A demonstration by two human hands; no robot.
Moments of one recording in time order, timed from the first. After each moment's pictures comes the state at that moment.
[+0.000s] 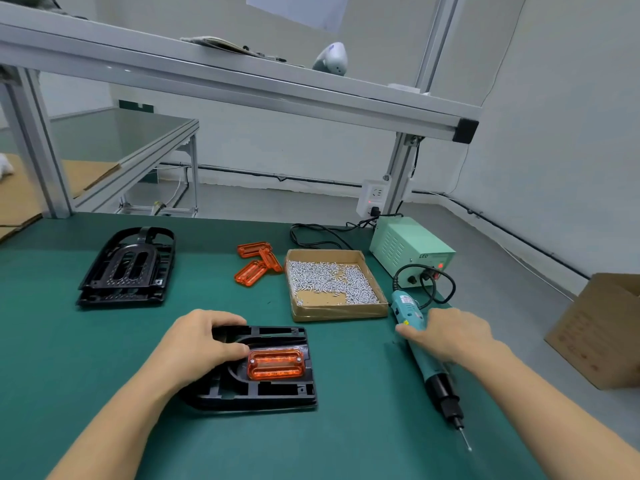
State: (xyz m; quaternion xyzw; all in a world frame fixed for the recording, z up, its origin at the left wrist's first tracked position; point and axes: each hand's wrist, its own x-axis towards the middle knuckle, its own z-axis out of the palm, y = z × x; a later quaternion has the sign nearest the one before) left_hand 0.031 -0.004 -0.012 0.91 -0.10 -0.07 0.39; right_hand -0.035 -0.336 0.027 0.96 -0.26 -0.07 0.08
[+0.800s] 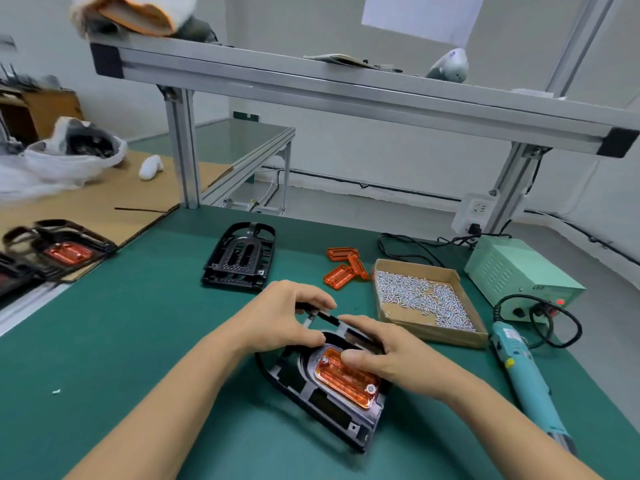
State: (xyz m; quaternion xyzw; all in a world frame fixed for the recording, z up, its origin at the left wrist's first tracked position) left_hand 0.037 0.023 0.017 0.87 -0.26 -0.03 0.41; right_hand 0.006 -0.198 0.006 0.89 0.20 -0.13 -0.40
